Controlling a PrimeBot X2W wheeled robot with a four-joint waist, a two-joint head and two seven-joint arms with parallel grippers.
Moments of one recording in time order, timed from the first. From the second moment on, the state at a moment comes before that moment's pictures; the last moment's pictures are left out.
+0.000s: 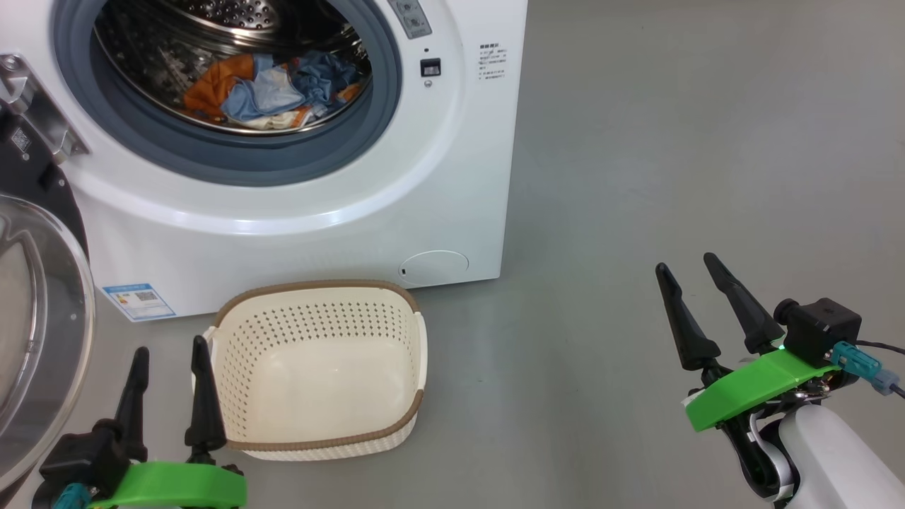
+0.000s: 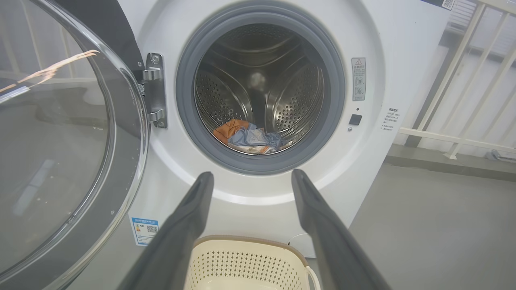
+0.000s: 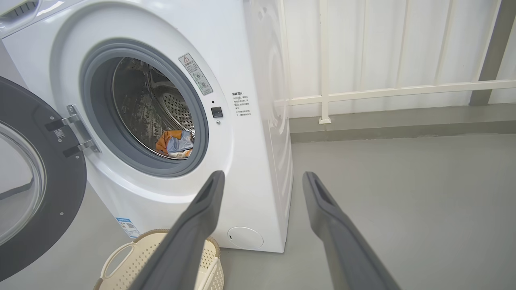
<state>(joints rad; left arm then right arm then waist) -0.12 0.14 -0.06 0.22 -0.40 0.01 -0.26 -0.30 -0.25 0.28 0.35 0.51 0.13 -0.25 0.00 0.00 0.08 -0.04</state>
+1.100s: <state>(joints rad) -0.12 0.14 -0.05 0.24 -0.39 0.00 -0.26 -0.30 -0.25 0.28 0.35 0.51 0.13 -0.25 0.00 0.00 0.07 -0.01</state>
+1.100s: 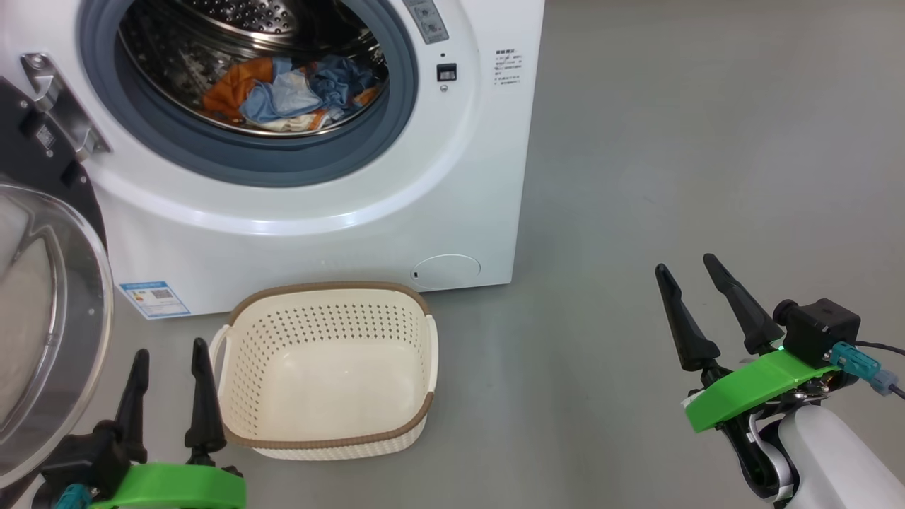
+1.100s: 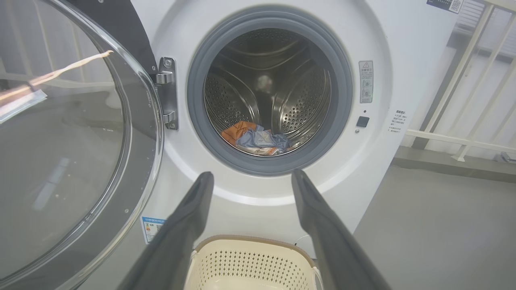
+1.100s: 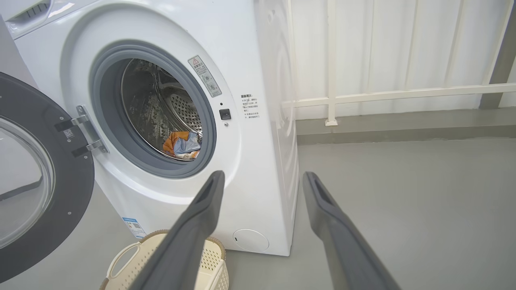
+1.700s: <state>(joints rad) -0.12 0.14 -0.05 0.24 -0.37 0.04 -0.26 -0.29 -0.25 0.31 0.36 0.51 0.13 -0.25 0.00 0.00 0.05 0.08</state>
